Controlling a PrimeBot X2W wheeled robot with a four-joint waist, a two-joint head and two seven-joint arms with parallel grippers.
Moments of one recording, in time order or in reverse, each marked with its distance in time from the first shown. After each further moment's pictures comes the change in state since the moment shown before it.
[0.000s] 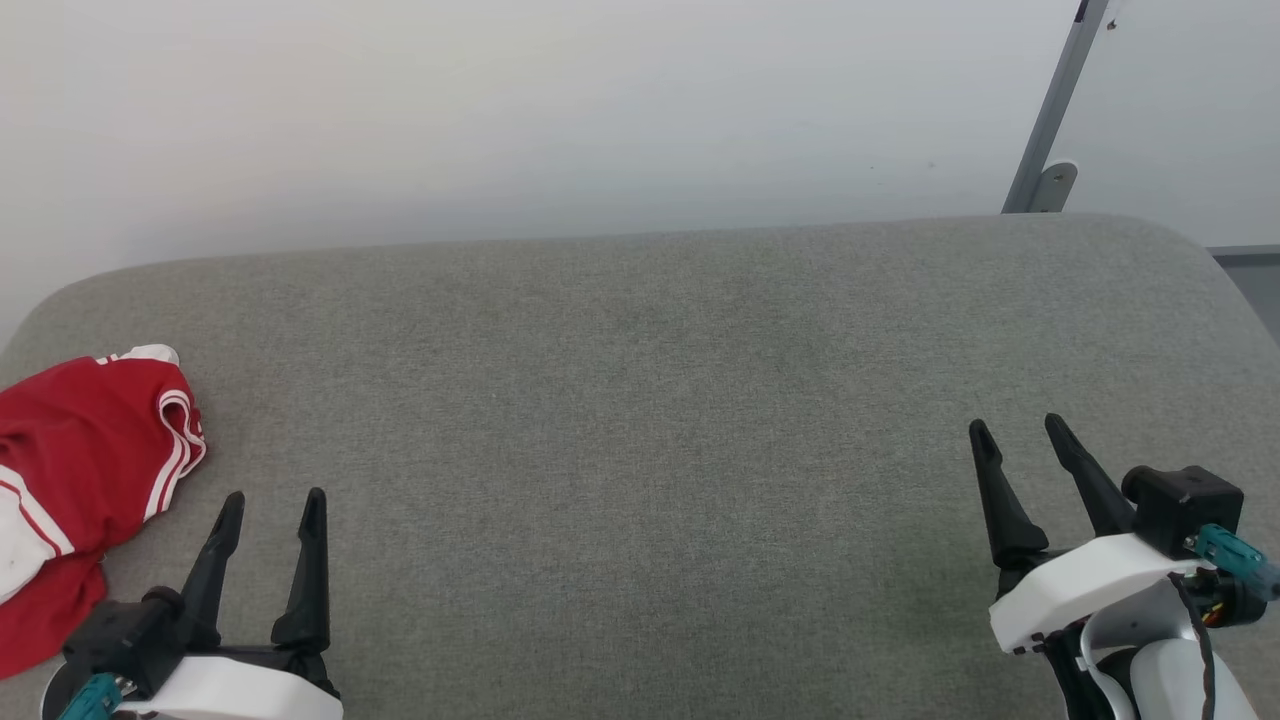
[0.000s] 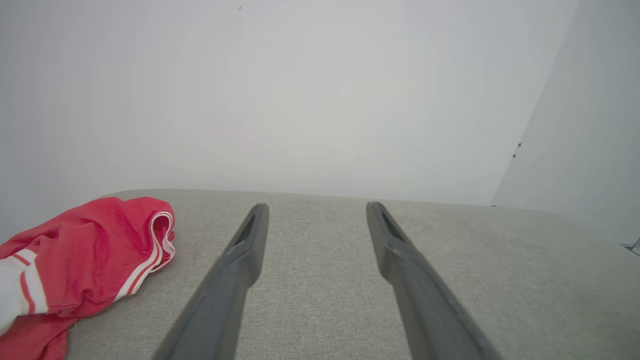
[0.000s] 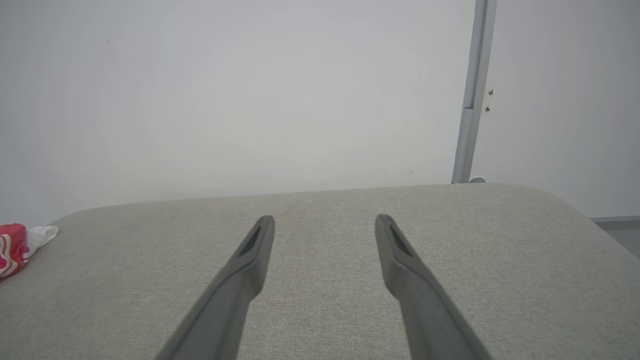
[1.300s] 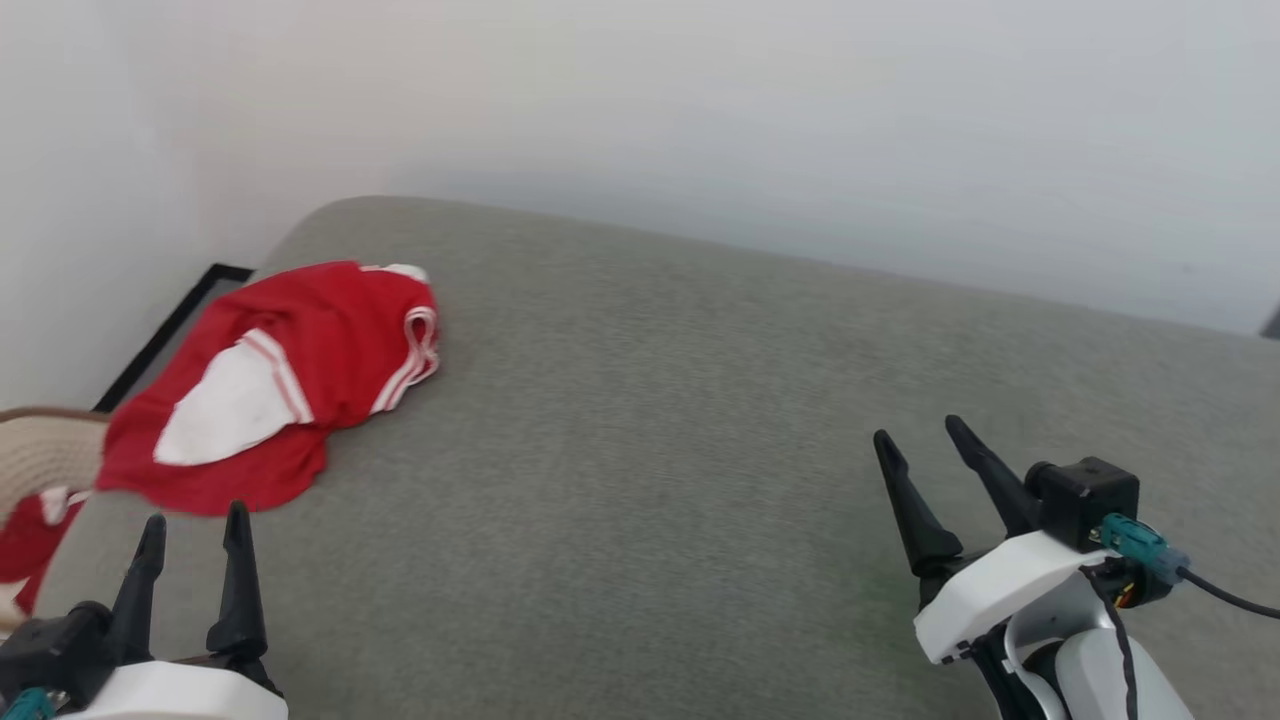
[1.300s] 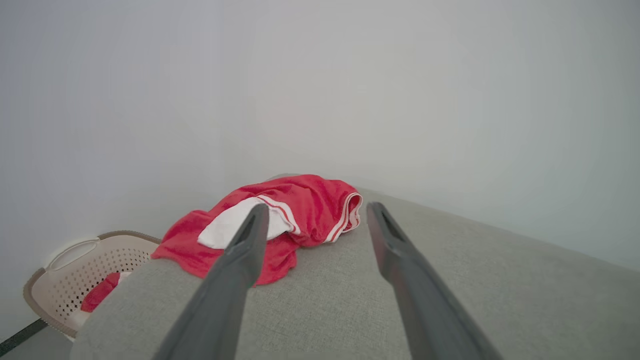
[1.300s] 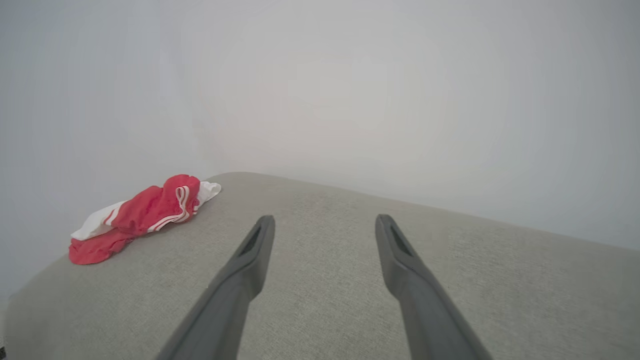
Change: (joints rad) left arm 0.029 0.024 0.064 -0.012 -0.050 0.089 0.028; right arm -0.040 0.003 0.149 0.028 0.022 0.000 0.007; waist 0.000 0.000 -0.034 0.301
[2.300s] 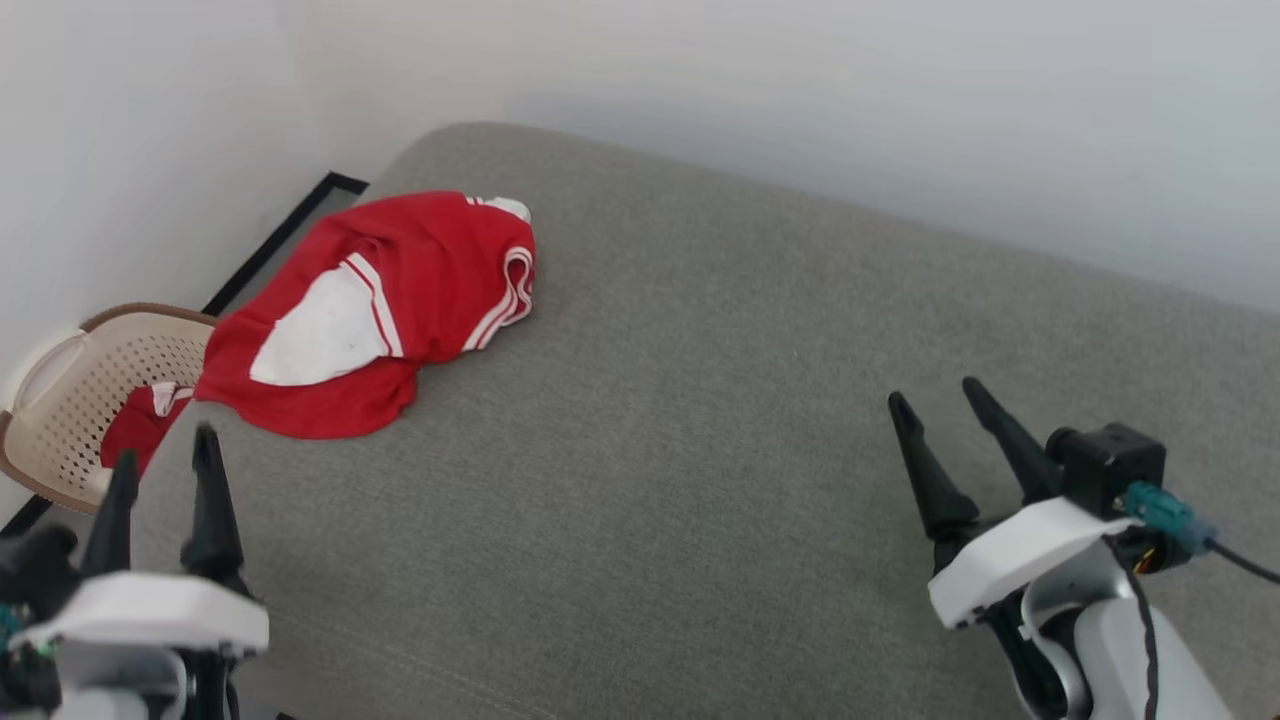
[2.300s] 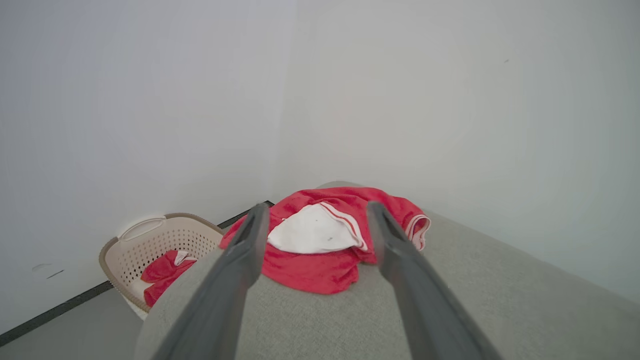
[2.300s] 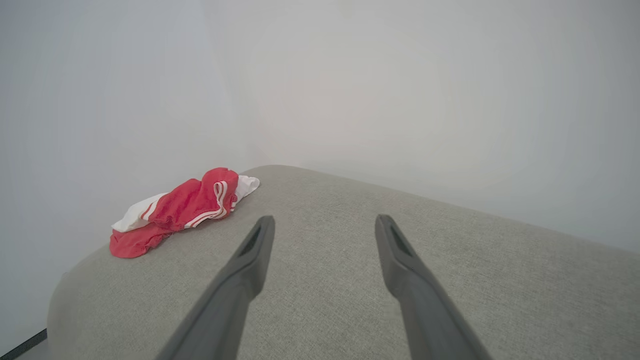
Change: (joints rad) left arm -0.144 -0.003 0.023 0.069 -0.074 0.018 0.029; right arm -0.034 -0.004 -0.021 -0.035 -0.001 0.000 0.019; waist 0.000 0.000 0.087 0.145
